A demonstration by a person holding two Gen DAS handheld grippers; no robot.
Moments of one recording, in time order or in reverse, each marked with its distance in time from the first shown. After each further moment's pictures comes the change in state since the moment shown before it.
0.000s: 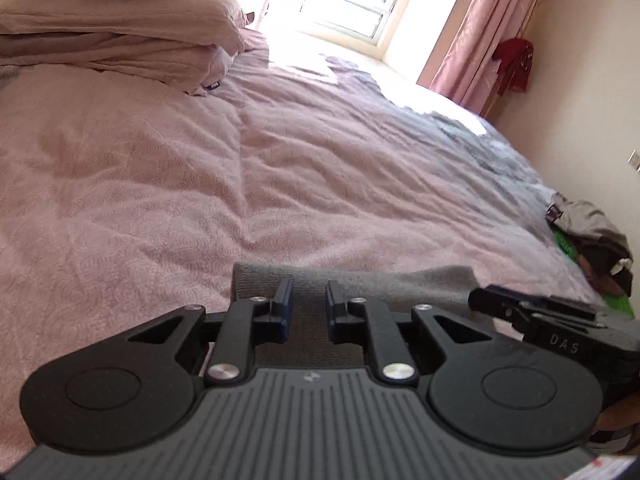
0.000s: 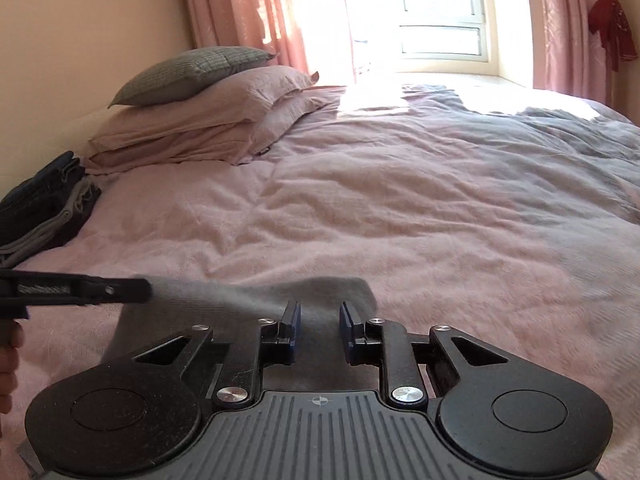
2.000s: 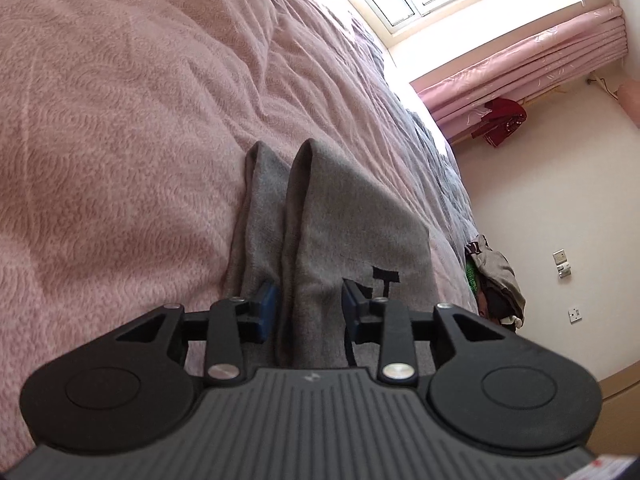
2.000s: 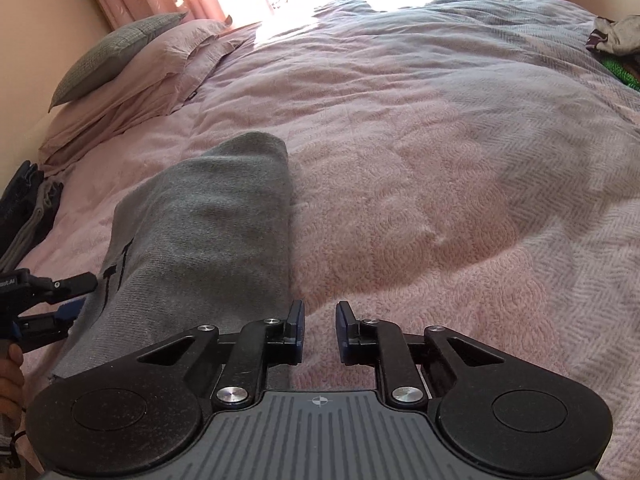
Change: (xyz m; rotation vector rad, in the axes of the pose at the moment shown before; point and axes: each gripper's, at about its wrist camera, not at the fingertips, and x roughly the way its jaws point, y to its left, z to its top) left arm -0.017 0.070 -0.062 -0.477 0.151 -0.320; right arm -0.075 -0.051 -0.066 0.307 0.229 -0.084
